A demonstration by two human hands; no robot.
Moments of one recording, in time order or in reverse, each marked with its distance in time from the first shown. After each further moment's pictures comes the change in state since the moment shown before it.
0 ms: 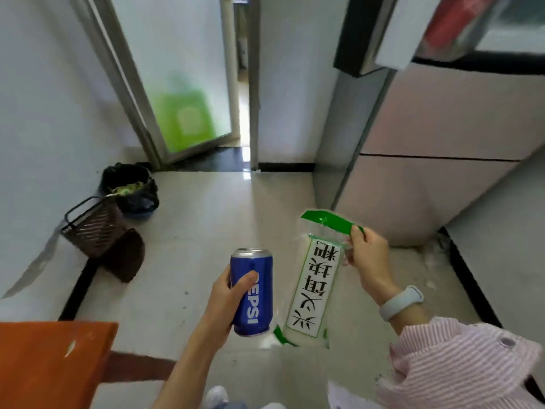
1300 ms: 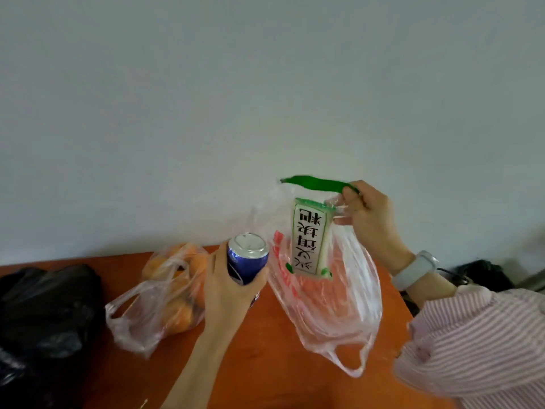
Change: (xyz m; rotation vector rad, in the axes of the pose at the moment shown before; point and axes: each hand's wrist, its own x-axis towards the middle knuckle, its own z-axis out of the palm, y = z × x) left_hand -0.336 -0.064 -0.554 0.312 1.843 0.279; right_hand -0.518 -0.252 0.592 0.063 -1.487 -0.824
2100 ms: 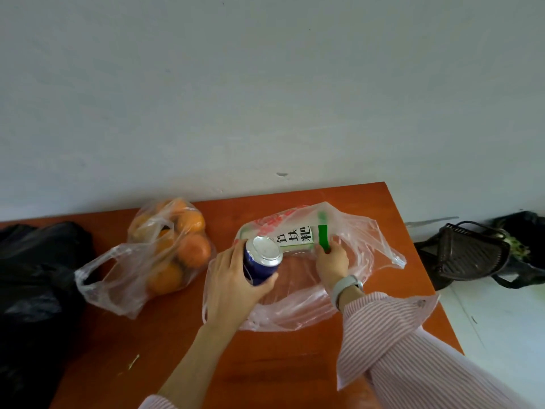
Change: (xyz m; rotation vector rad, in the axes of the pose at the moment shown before) left_hand -0.034 -0.050 0.061 0.464 -0.246 0.058; right_hand -0.048 0.225 0.083 -0.141 -0.044 0.761
